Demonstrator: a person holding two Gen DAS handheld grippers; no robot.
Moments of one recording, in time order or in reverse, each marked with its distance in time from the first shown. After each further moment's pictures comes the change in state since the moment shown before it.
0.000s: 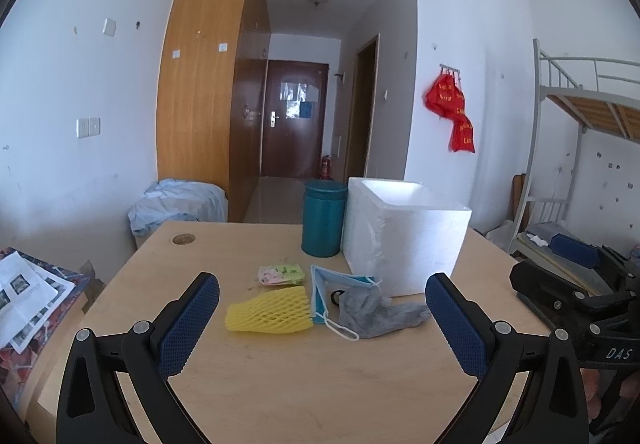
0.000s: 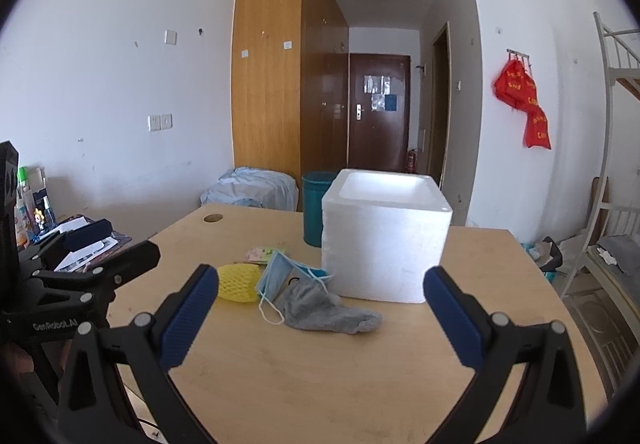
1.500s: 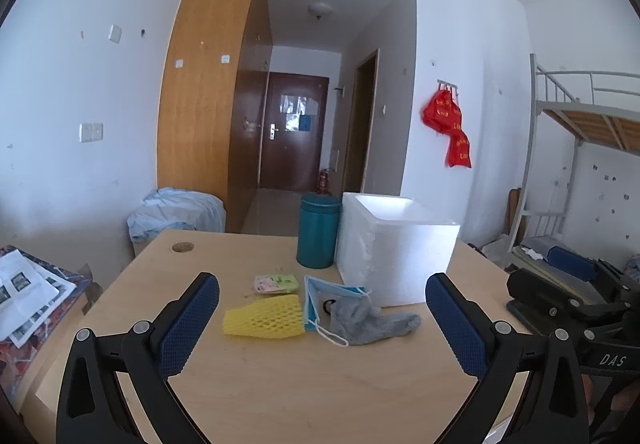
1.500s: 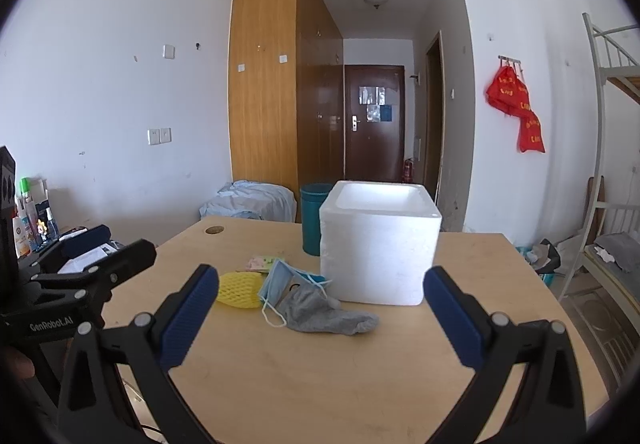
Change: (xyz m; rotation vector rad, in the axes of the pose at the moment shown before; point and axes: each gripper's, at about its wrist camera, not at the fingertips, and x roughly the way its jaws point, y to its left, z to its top) left arm -0.022 -0.006 -0.001 -0.020 -0.056 -0.010; right arm -0.023 0.004 -0.001 0.024 -0.056 -0.011
